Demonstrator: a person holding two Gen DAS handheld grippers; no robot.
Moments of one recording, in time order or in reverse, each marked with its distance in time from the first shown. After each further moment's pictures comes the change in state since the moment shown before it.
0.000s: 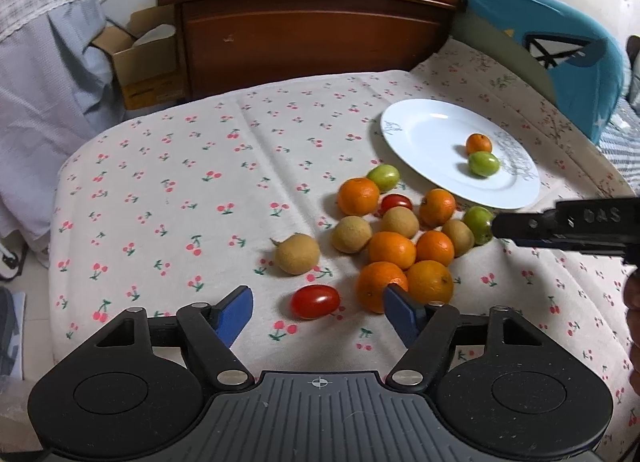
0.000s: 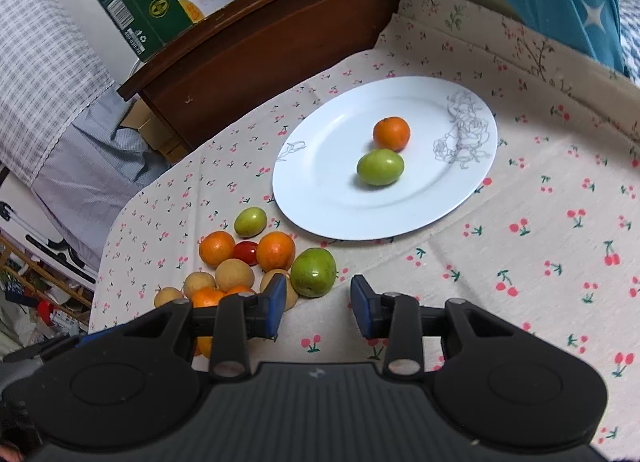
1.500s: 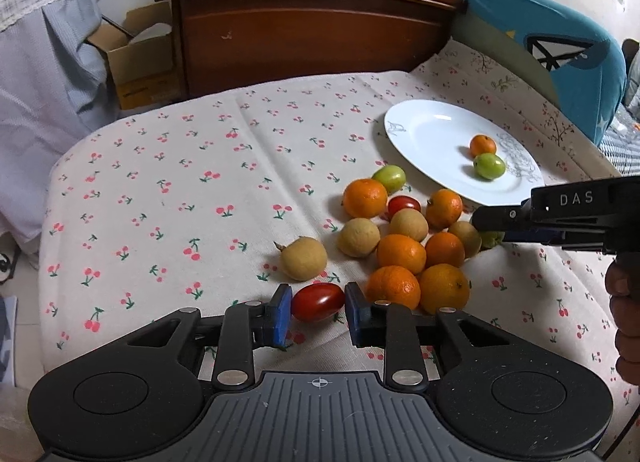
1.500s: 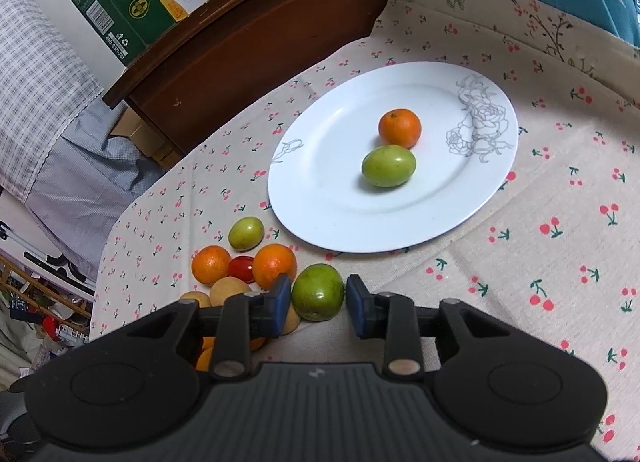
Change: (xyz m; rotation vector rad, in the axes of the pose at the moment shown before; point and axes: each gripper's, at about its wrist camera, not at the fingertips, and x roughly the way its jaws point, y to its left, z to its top) left arm 0.009 0.011 0.000 -0.019 -0.014 -0.021; right arm 0.025 0.000 0.009 0.041 0.017 0.006
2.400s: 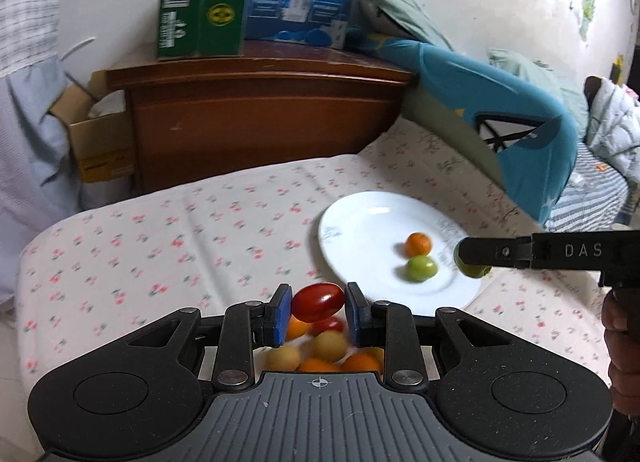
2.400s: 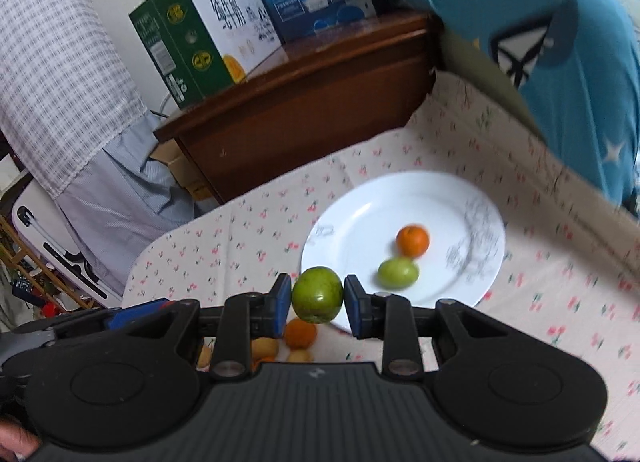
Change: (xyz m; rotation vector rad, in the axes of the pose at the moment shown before) left arm -0.022 -0.034 0.066 0.025 -0.147 -0.122; right arm -0.068 0.015 0.050 -0.168 -0.121 0.026
